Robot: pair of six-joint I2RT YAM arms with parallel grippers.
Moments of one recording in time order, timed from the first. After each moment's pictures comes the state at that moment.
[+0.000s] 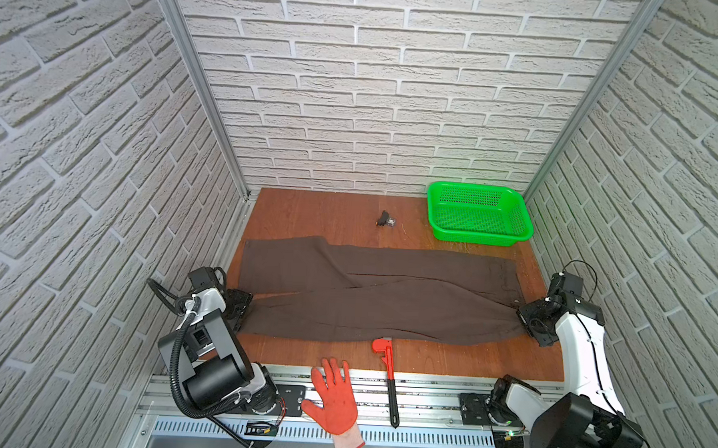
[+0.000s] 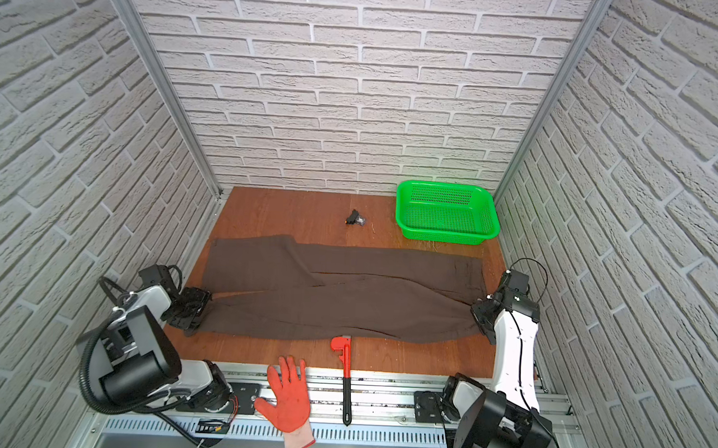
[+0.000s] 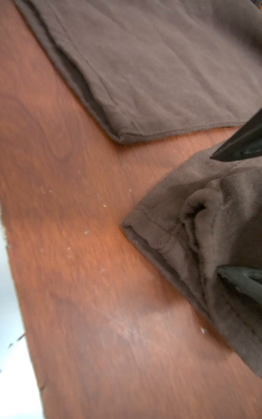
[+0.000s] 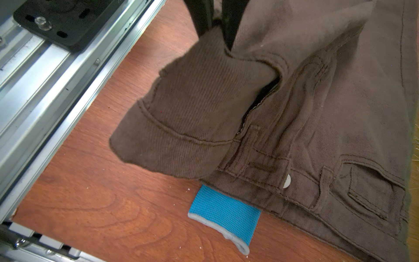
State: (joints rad) left arm 0.61 1.36 0.66 -0.59 0.18 -0.68; right arm -0.51 1.05 0.80 -1.06 0.03 0.77
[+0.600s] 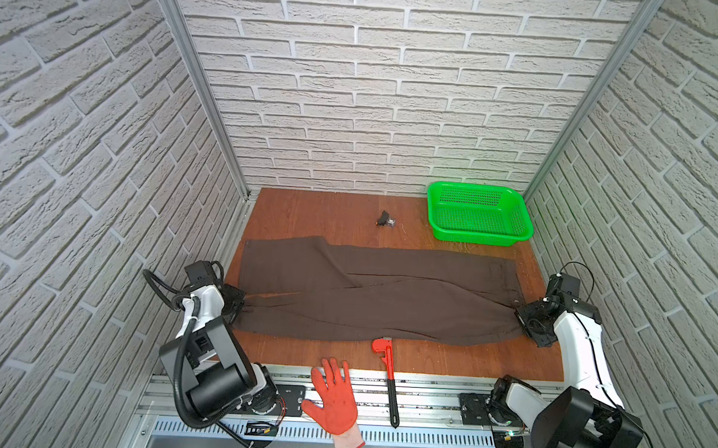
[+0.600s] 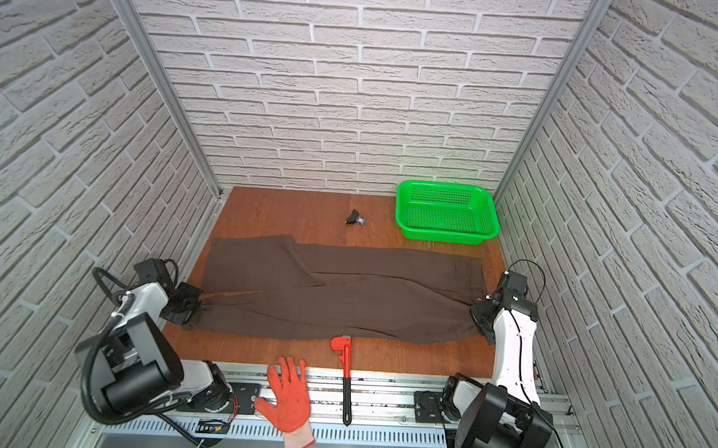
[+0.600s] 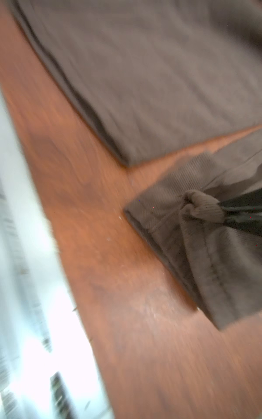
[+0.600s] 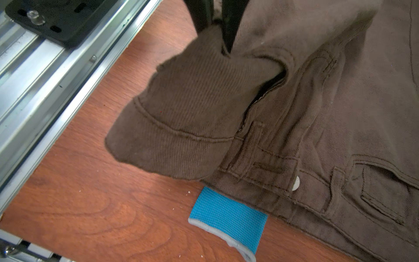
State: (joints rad) left arm 0.61 1.26 0.77 -0.70 0.12 -0.66; right arm -0.51 1.07 0.78 -1.03 0.02 0.77
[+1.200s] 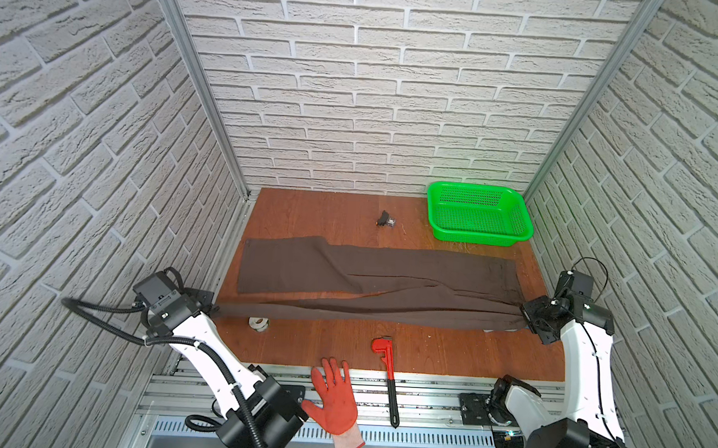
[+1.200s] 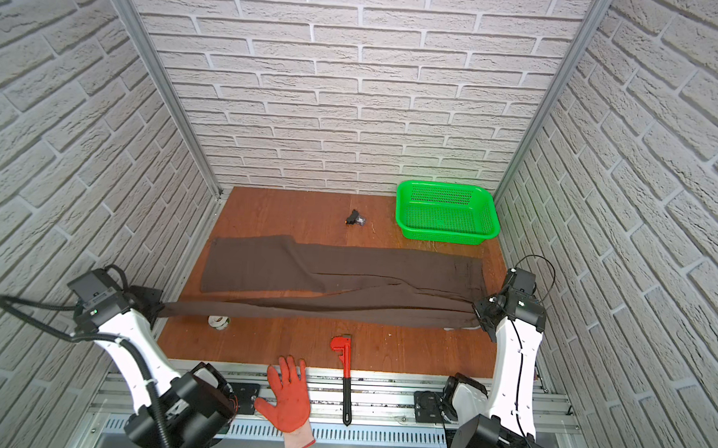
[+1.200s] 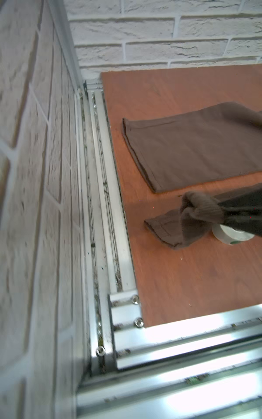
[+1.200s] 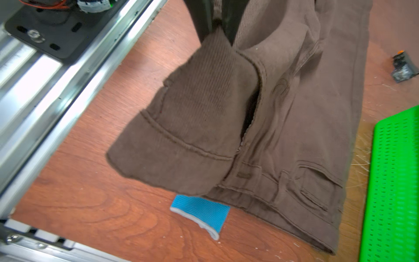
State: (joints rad) left arm 0.93 0.87 0.83 -0.93 0.16 -0.63; right arm -0.51 0.94 0.86 -1.13 0.00 0.80
